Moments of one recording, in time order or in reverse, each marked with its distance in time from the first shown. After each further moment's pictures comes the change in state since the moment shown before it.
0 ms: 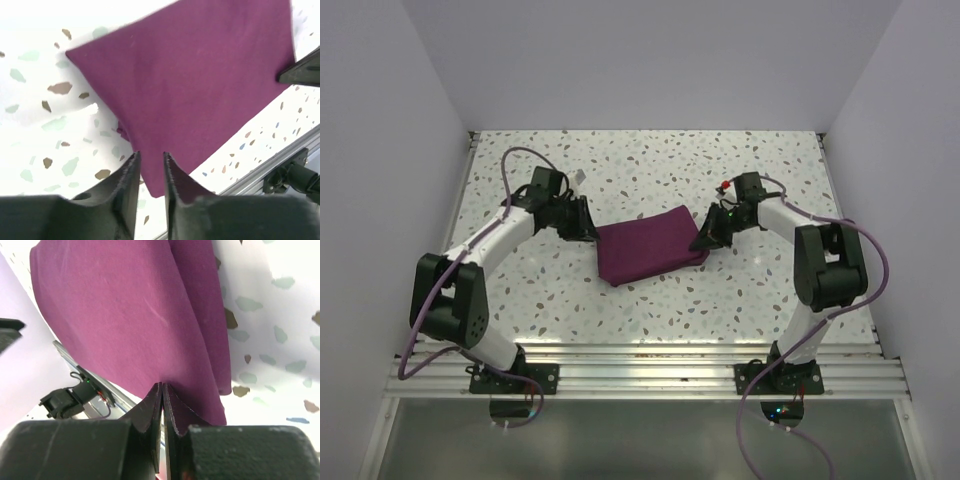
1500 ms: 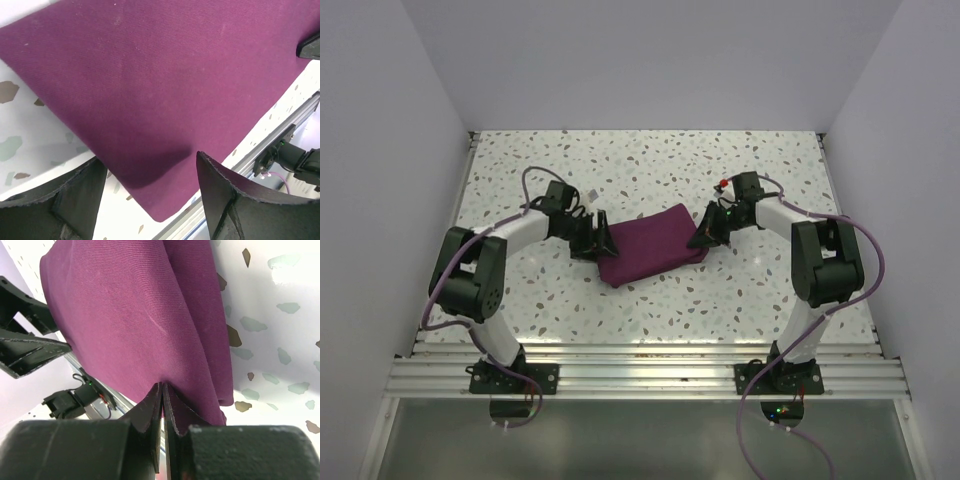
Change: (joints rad) left arm -0.015 0.166 -0.064 0.118 0.149 -0.013; right arm 0.004 0.030 0.008 0.048 -0.017 0.005
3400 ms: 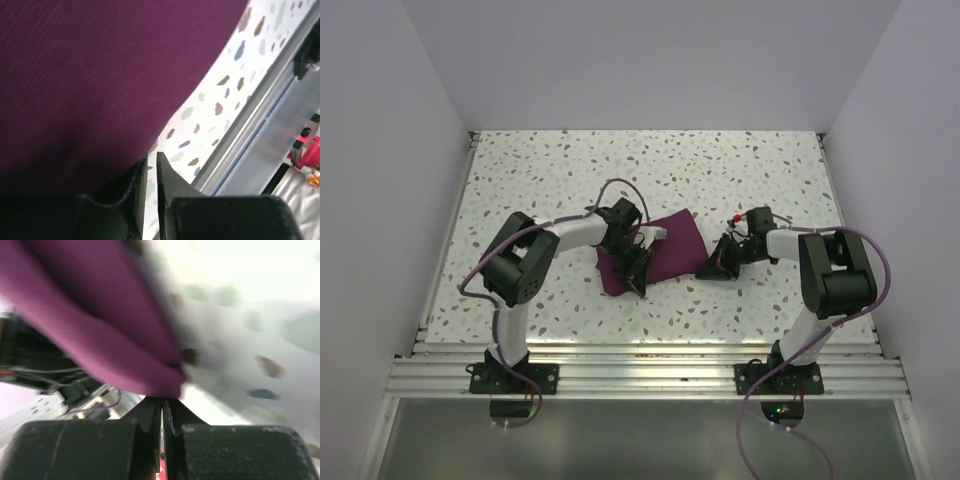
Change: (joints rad) left arm -0.358 0.264 0.218 -0.231 0.125 0.364; right arm -0.078 -0.098 -0.351 0.180 -0.107 0.064
